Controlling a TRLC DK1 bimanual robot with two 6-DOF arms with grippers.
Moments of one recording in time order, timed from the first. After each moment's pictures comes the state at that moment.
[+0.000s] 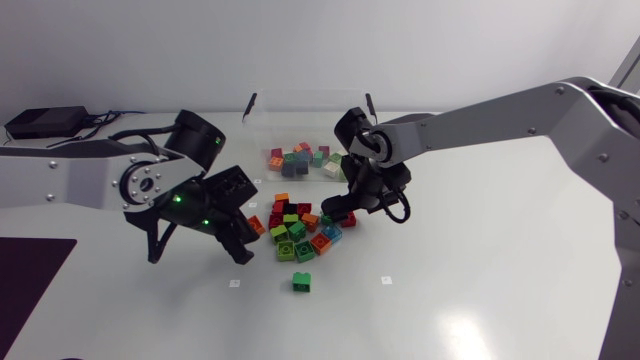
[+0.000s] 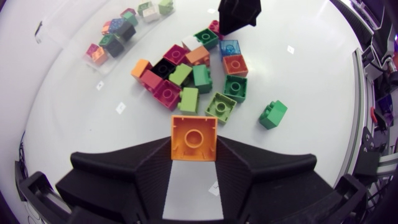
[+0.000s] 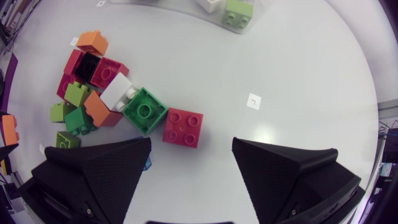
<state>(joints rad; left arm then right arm) -0.43 1.58 0.92 -0.42 0.14 0.49 0.51 2.09 1.42 -0.60 0.06 0.15</state>
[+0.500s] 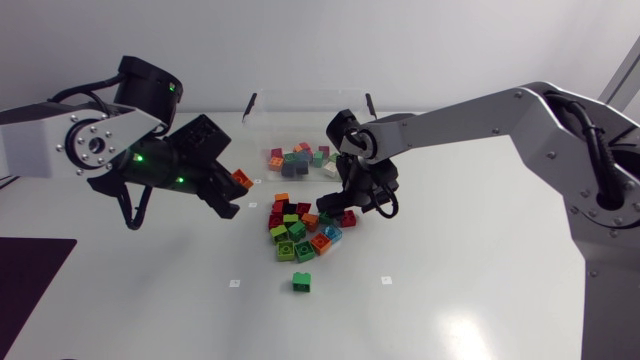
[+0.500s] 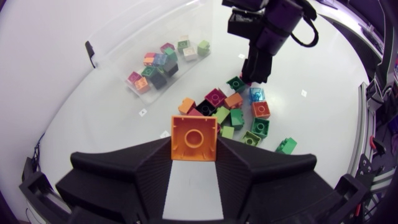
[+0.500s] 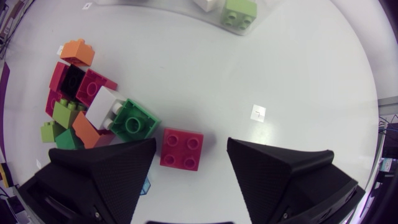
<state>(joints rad) -0.33 1.48 1.01 -0.40 0.18 0.48 0.51 2.20 1.54 -0.65 0.08 0.18</state>
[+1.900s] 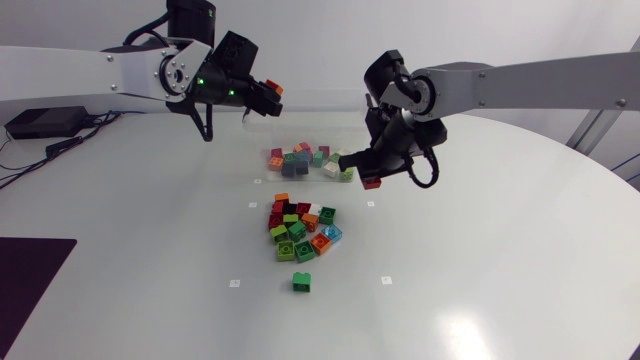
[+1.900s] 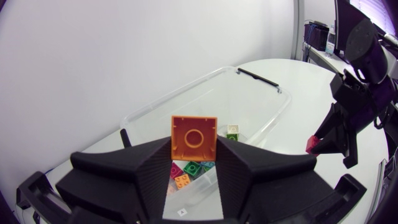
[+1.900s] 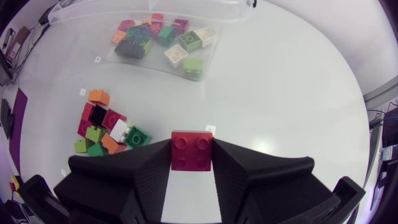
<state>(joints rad) -0.29 1.93 1.55 -0.11 0.21 0.31 0.43 1.94 1.49 -0.66 0.07 0.17</state>
